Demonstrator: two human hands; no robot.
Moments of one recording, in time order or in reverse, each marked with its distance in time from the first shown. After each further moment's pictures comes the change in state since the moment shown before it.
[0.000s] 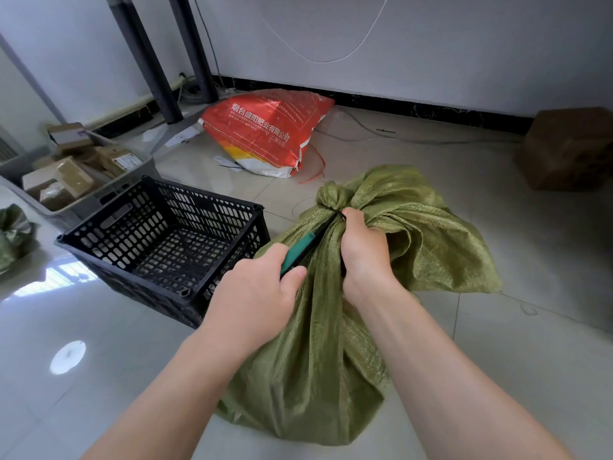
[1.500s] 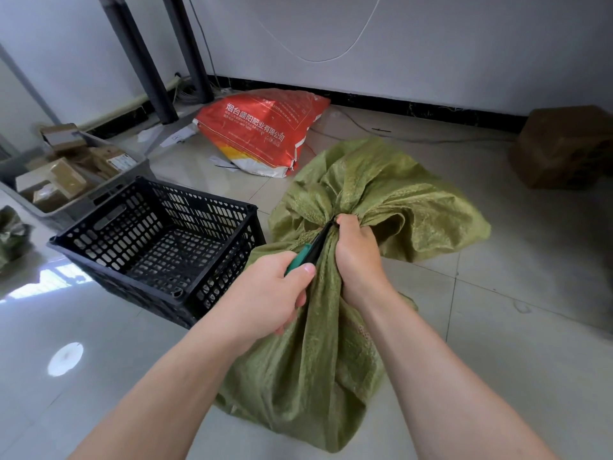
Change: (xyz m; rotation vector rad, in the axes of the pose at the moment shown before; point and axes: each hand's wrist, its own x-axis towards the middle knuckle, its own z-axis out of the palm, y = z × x) left_hand 0.005 0.032 -0.001 -0.521 -0.293 -0.221; right_hand 0.003 0.000 -0.018 -0.162 -0.071 -0.113
